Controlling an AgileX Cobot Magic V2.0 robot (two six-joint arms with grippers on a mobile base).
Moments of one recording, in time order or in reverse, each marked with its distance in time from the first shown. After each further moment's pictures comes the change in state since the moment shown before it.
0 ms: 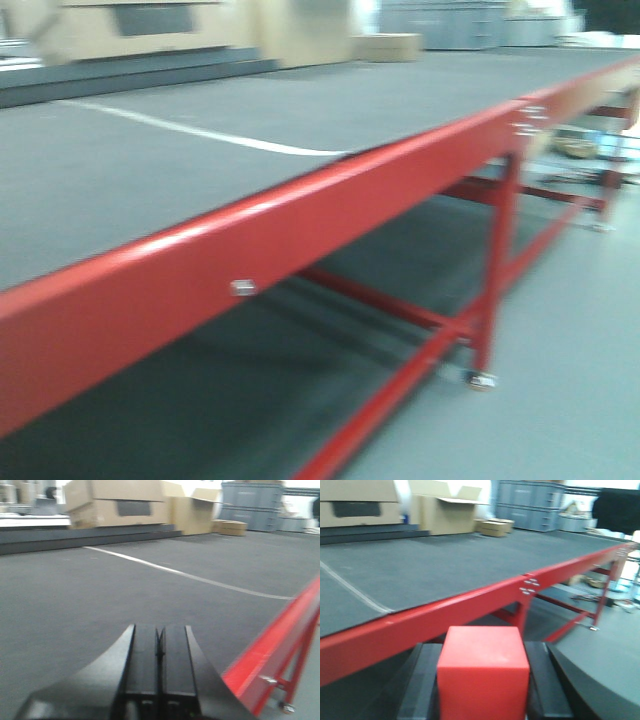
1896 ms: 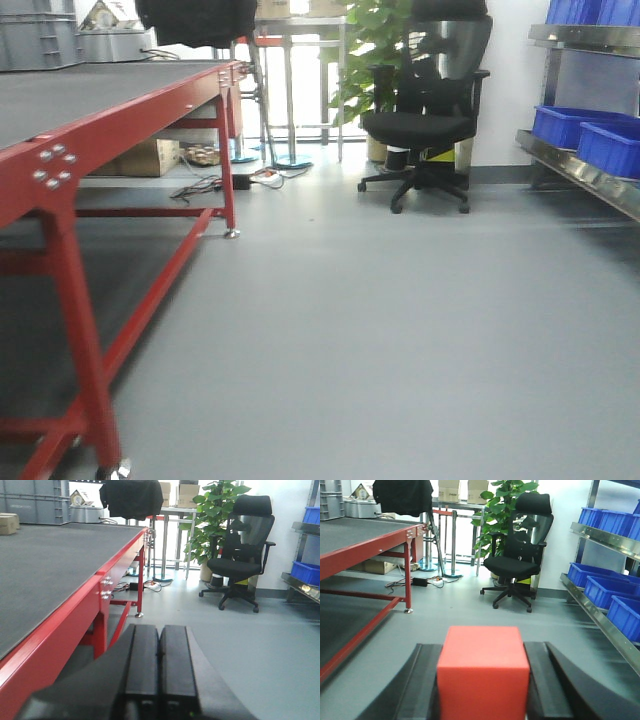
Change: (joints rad) left arm 0.000 0.000 0.000 0.000 0.000 0.000; right arm 0.000 -0.001 0.000 0.000 0.000 0.000
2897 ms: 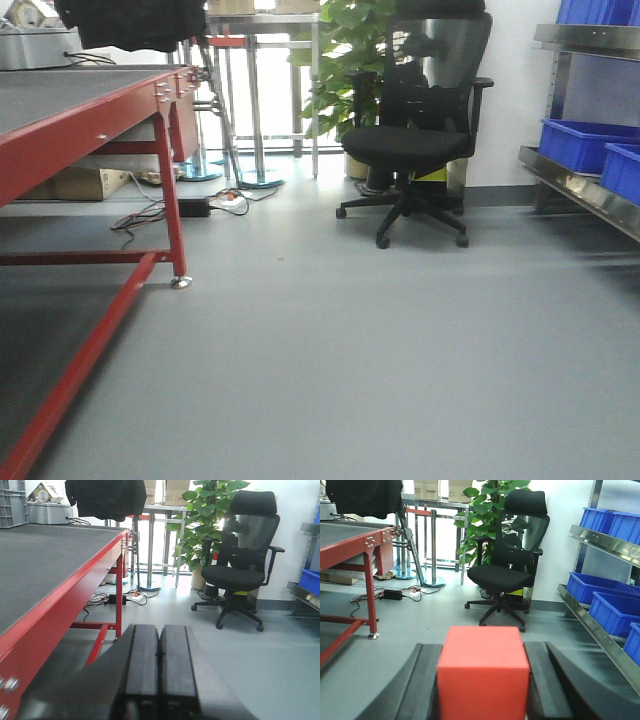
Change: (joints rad) left arm 0.000 0.000 0.000 0.000 0.000 0.000; right arm 0.000 -0.002 0.000 0.000 -0.002 0.000
